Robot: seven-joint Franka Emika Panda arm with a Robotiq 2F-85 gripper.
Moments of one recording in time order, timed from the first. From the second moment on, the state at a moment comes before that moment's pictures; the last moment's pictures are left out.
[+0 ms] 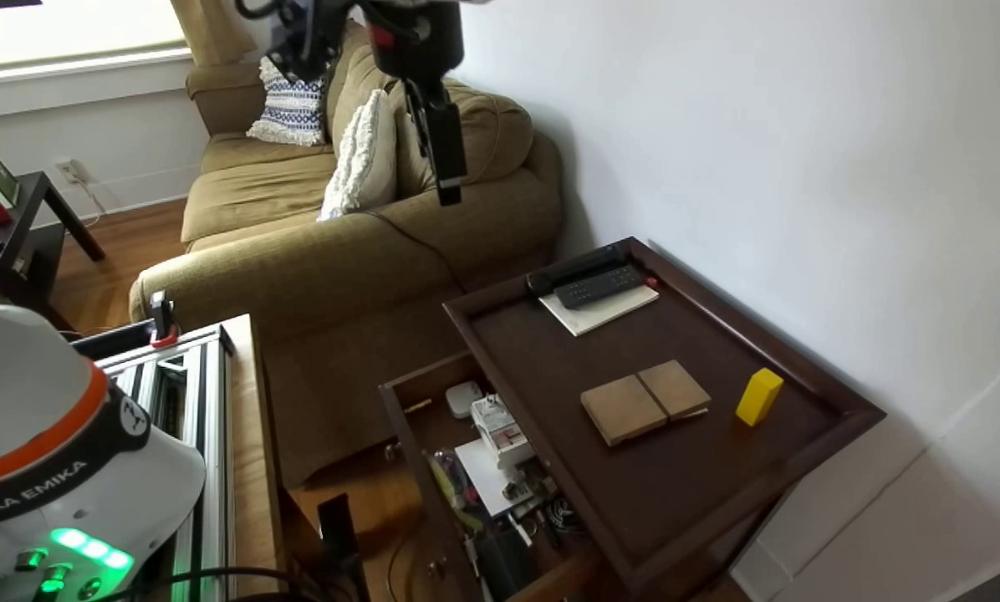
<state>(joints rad) 0.04 -0.51 0.01 -2.68 0.17 2.24 0.07</state>
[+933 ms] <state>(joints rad) -0.05 0.24 -0.06 -2.32 0.41 2.58 -0.38</state>
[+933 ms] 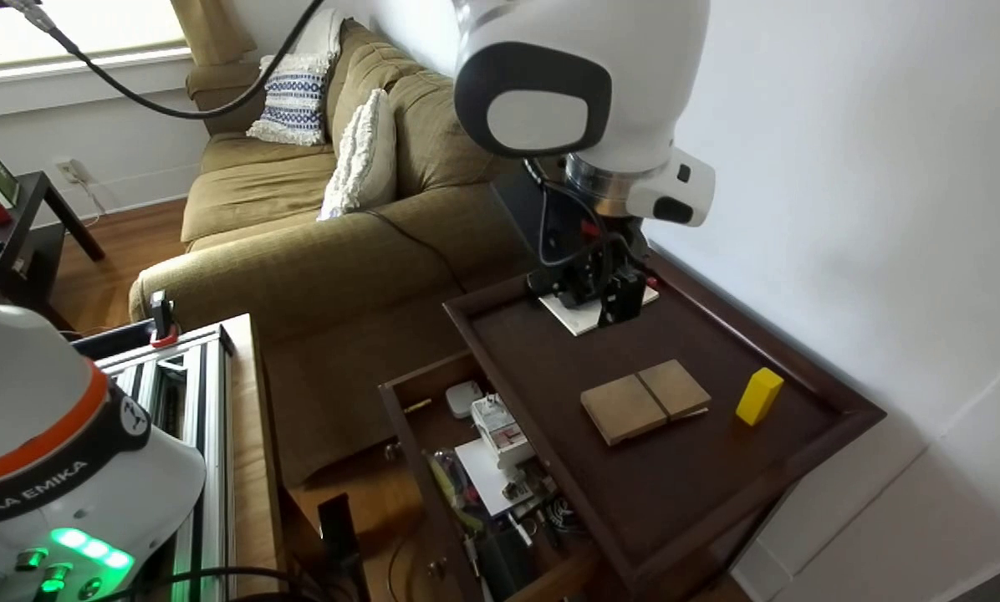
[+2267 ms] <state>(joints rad) -0.22 0.53 0.03 -2.14 0.36 2.66 -0.38</state>
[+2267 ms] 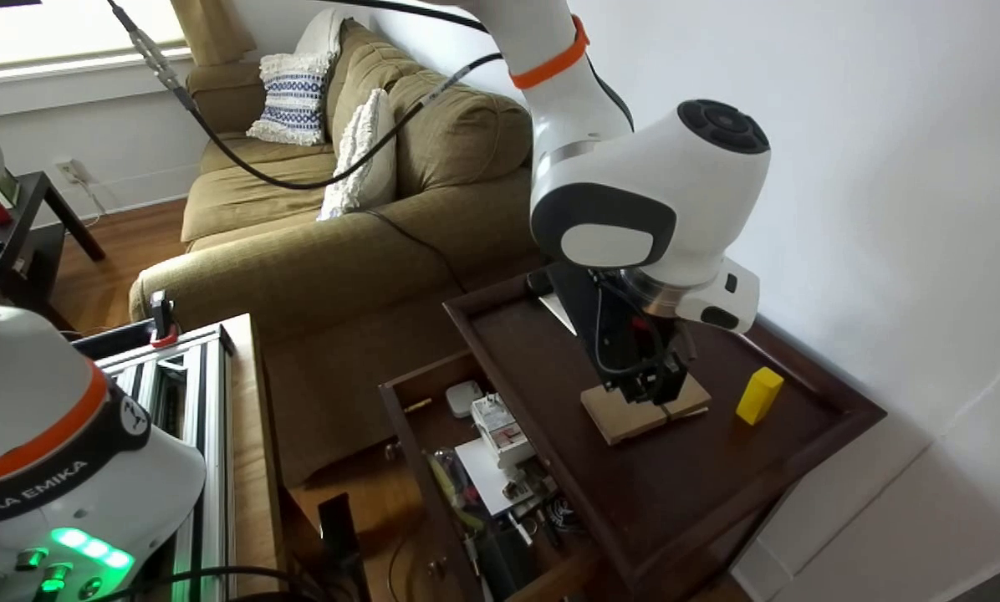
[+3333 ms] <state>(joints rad) -0.48 0.81 0.22 -1.91 0.34 2.62 -0.54</state>
